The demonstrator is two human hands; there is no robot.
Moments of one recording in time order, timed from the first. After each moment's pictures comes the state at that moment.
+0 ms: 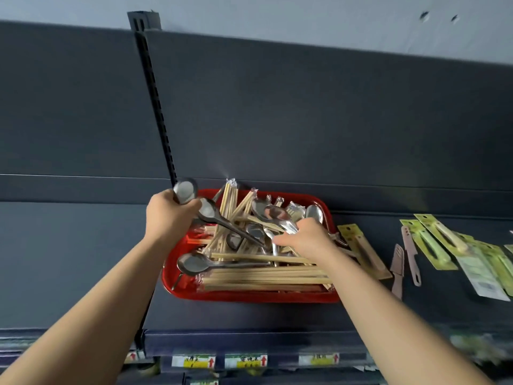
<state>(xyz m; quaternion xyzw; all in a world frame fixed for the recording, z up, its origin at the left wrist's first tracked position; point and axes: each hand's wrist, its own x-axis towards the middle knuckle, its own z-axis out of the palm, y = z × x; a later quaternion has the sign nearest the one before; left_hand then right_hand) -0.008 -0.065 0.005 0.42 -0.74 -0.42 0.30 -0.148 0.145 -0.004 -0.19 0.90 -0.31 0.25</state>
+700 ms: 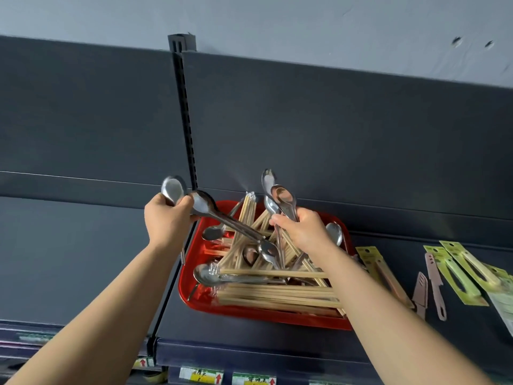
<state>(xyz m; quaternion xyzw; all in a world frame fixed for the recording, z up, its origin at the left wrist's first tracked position) 0.001 -0.085 0.009 0.45 -0.57 -0.54 0.43 -0.158 0.097 0.003 -0.25 0.81 -0.49 0.22</state>
